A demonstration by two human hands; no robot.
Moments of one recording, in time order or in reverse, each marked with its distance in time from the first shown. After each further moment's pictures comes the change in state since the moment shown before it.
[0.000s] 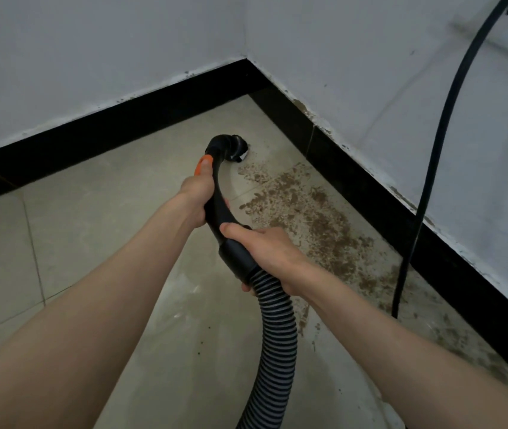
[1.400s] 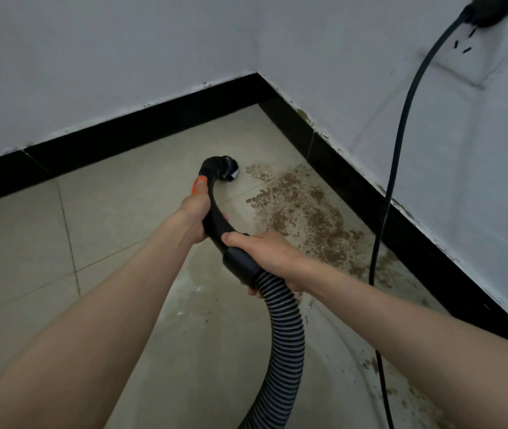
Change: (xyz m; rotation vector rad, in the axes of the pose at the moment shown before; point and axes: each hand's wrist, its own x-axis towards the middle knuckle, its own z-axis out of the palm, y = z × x) left_hand -0.053 -0.030 -0.032 -0.112 0.014 -0.093; right_hand -0.039 0.015 0.008 -0.167 -0.090 0.041
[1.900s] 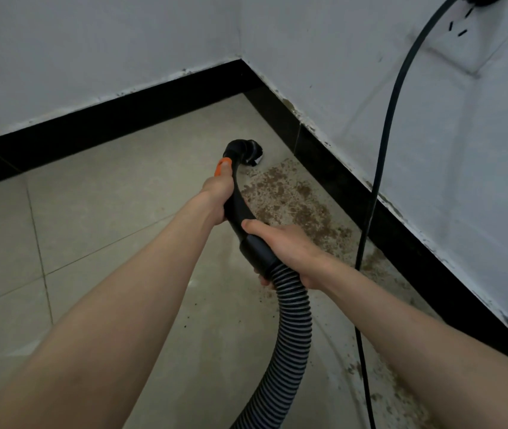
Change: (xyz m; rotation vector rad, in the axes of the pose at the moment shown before) left_hand 0.020 0.004 0.072 0.098 -0.064 0.075; right_hand 0.004 0.012 -0.051 0.123 0.114 0.018
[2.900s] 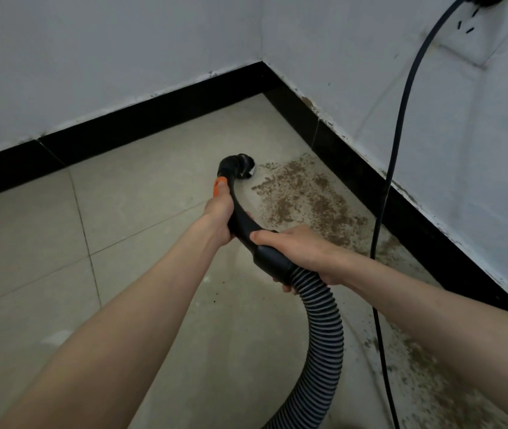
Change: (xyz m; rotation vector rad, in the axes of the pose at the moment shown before) left_hand -0.051 -0.035 -0.049 -0.209 0.029 -0.138; right_hand -0.046 0.004 0.025 -0.276 -0.080 0.015
